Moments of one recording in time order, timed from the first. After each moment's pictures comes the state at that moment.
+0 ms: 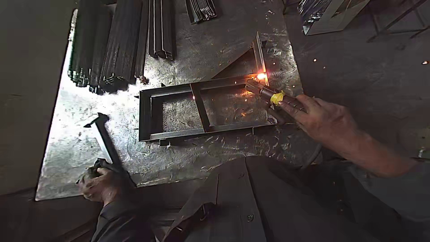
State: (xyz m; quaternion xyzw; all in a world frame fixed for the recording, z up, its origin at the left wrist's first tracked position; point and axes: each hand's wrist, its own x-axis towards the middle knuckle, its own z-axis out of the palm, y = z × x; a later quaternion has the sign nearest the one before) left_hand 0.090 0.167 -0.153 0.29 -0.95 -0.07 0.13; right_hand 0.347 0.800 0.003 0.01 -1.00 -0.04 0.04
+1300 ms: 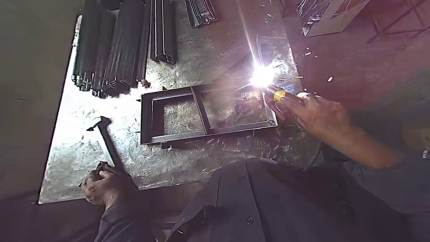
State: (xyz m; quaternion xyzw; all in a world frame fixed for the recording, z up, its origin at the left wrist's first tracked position) left_hand 0.093 0.161 -0.165 0.24 -0.96 0.03 0.16; right_hand 0.333 0.807 -0.006 -0.05 -1.00 -0.04 0.03
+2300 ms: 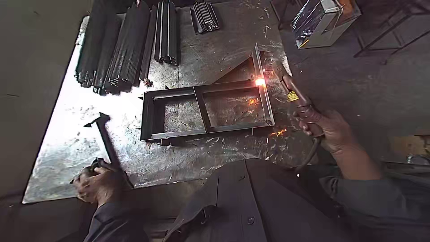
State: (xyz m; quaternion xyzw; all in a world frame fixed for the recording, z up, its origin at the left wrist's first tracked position) left_hand 0.086 0.161 -0.153 0.28 -0.95 -0.06 0.10; right_hand 0.371 0.794 -0.007 -0.28 -0.60 0.74 0.13
